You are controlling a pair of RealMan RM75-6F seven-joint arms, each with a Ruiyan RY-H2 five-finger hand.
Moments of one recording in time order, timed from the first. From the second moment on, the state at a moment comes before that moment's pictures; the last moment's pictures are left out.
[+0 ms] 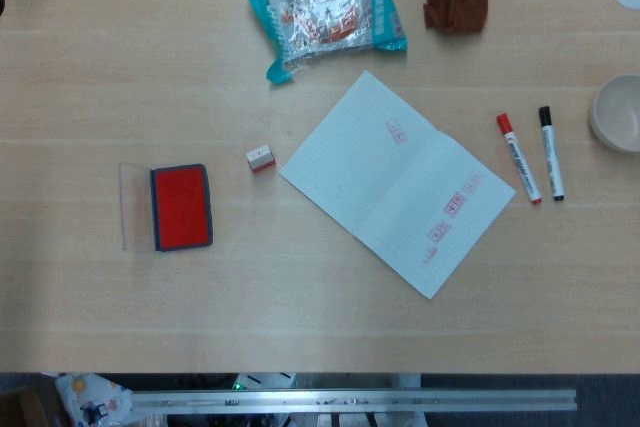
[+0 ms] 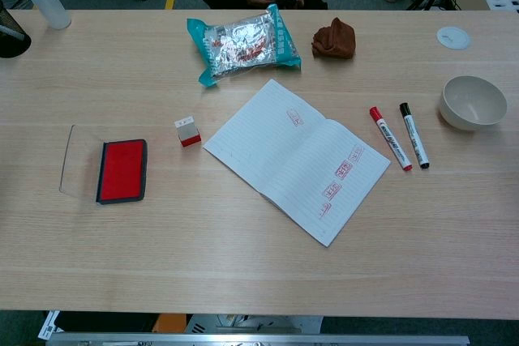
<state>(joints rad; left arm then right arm) -0.03 -1.02 0.00 -1.74 1.49 1.53 0.13 0.11 -1.01 0.04 -1.70 -1.60 1.44 -0.07</state>
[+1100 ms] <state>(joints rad) -0.35 -0.99 -0.12 -1.91 1.55 1.20 0.14 0.17 -0.99 0.09 -1.71 -1.57 1.41 -0.07</state>
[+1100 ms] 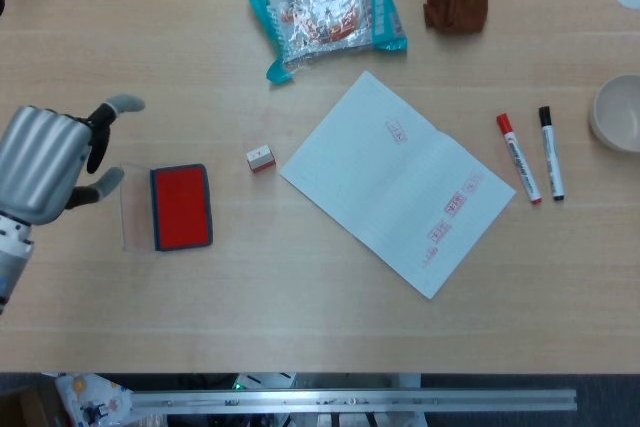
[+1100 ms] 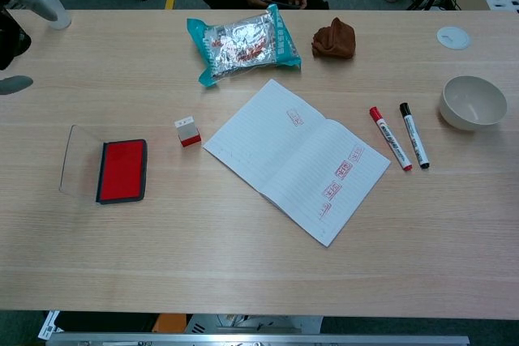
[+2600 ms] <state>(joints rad) -0.85 -1.50 -0.14 -1.77 0.64 1.02 0.84 0.17 -0.98 0.07 -1.67 -1.54 1.42 -0.03</state>
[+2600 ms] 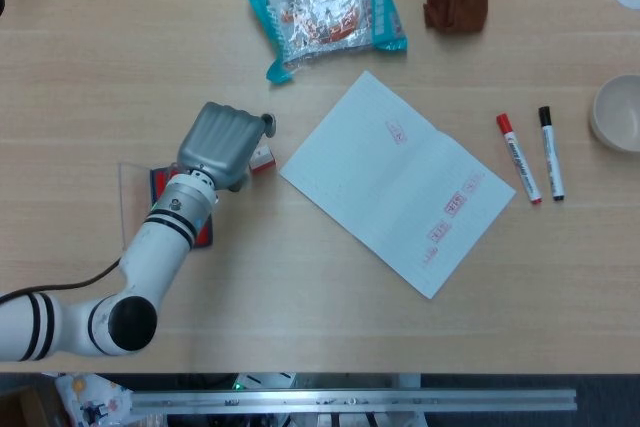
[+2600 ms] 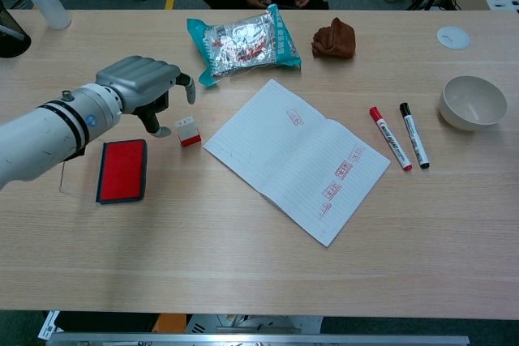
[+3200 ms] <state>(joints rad) -0.95 -1.58 -0.09 -1.68 0.45 1.05 0.95 0.14 -0.99 0.06 -1.64 -1.54 1.45 0.01</state>
